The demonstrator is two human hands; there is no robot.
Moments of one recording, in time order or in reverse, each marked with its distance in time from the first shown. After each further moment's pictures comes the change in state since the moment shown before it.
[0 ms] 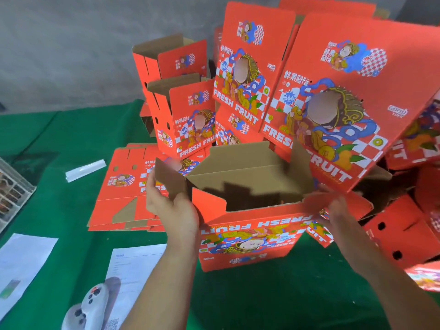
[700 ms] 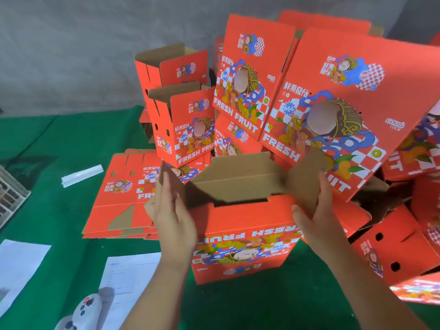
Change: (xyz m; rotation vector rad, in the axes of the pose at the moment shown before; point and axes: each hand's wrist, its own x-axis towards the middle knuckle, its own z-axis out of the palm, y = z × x) left_hand 0.004 -0.004 -0.017 0.326 -0.176 0.528; right_hand 0.021 0.029 0.022 -0.268 0.196 -0.276
